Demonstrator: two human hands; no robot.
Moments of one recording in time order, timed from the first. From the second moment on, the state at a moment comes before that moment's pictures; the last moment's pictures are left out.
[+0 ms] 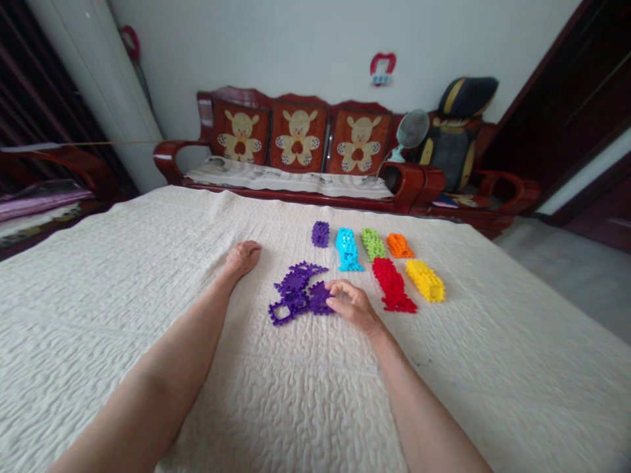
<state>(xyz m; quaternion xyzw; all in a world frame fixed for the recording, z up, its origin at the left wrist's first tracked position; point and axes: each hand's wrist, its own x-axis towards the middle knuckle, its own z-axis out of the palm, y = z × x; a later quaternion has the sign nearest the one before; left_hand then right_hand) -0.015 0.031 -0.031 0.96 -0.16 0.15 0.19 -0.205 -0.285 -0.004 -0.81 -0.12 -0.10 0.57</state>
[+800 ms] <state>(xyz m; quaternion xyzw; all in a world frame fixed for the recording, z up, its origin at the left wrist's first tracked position) -0.014 0.027 -0.032 0.96 -0.13 0.16 0.20 -0.053 -0.293 0.024 -0.93 -0.07 -0.24 0.28</state>
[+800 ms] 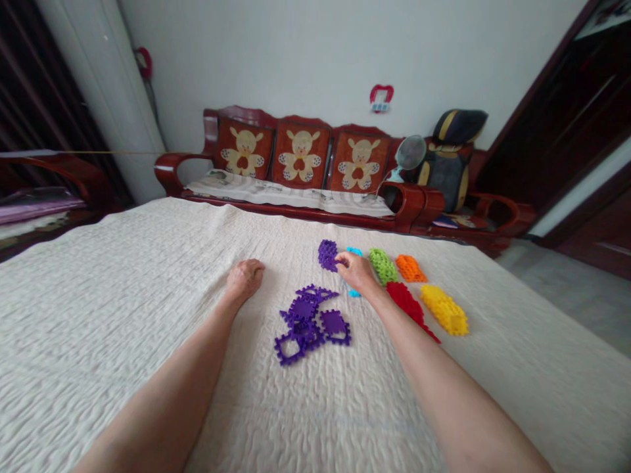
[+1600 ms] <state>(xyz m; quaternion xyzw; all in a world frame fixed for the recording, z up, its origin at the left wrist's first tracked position) -0.018 0.024 -0.017 0.96 0.00 0.13 0.26 -0.072 -0.278 0.029 -0.91 -0.16 -0.31 0.21</state>
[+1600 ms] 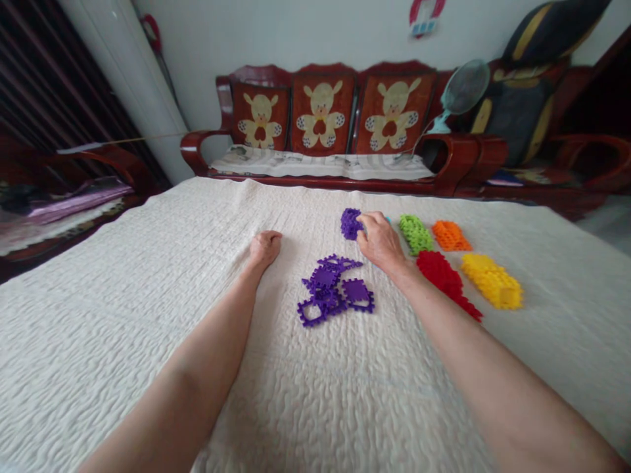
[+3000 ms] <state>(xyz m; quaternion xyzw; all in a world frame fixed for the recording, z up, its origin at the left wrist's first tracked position) 0.006 0.043 -0.042 0.87 0.05 0.18 0.46 -0.170 -0.283 -0.022 -0.86 -0.20 -0.17 0.45</state>
